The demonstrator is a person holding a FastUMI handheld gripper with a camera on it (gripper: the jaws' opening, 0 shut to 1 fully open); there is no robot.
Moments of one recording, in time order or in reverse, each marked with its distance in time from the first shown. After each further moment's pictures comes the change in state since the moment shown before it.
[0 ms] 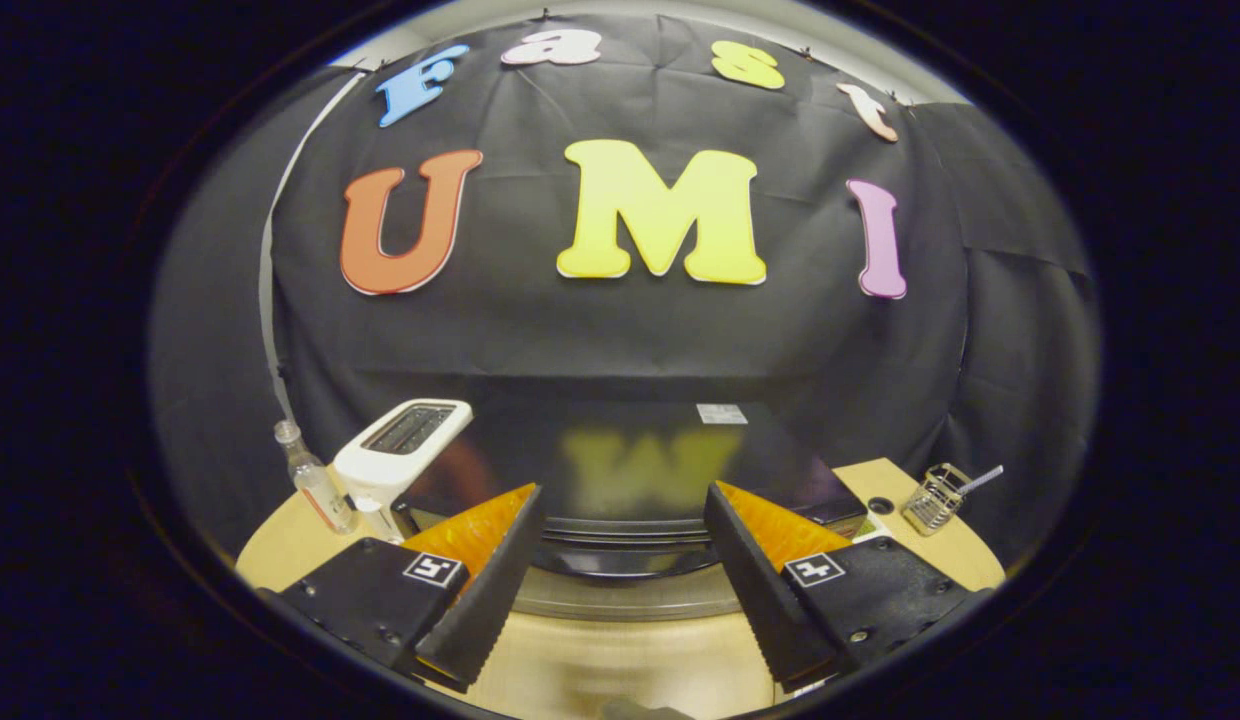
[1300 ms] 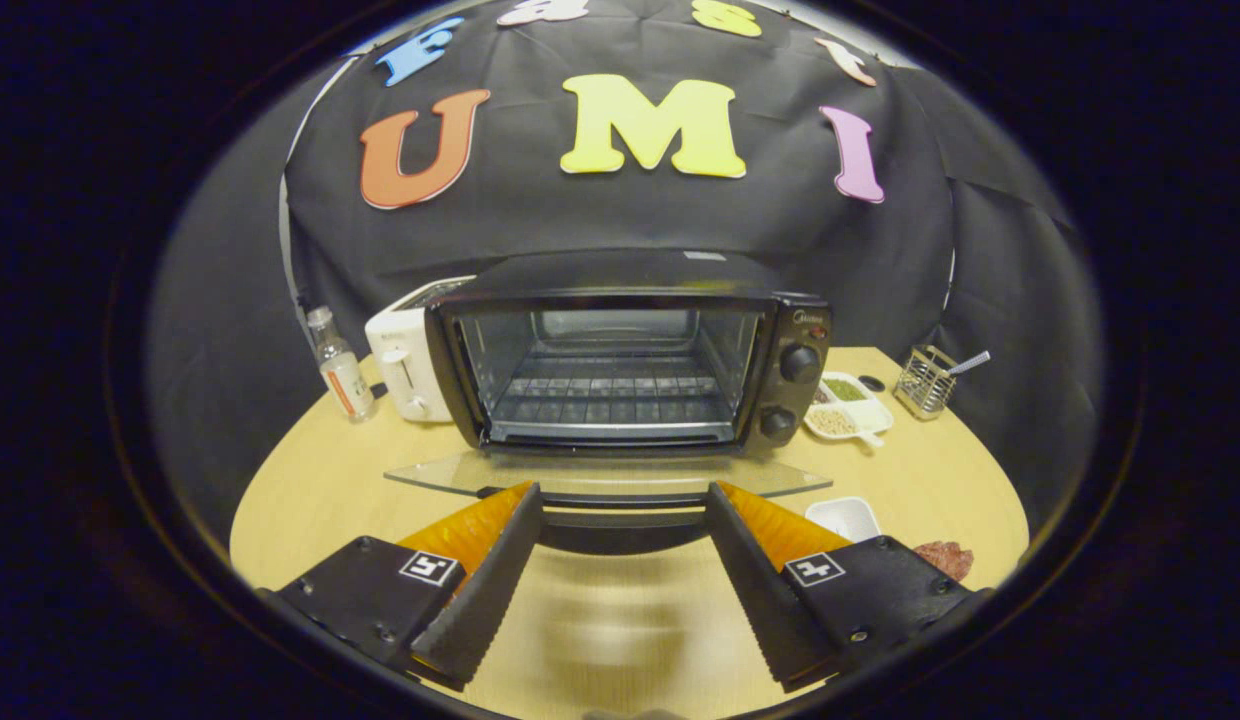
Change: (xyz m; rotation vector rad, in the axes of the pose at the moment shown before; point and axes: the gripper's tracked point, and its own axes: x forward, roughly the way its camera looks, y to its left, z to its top) arm -0.103 -0.011 -0.145 0.028 0.258 0.016
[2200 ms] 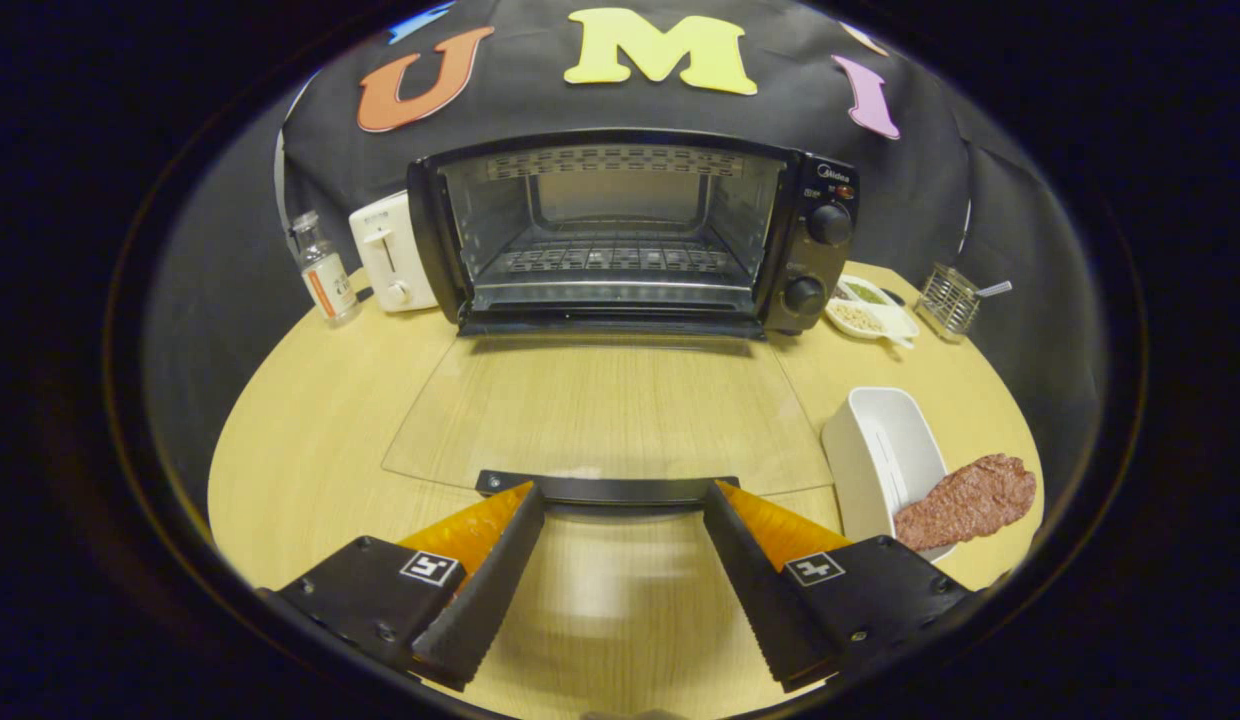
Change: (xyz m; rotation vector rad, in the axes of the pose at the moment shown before) arm 0.017 -0.007 -0.088 -0.033 0.211 0.001
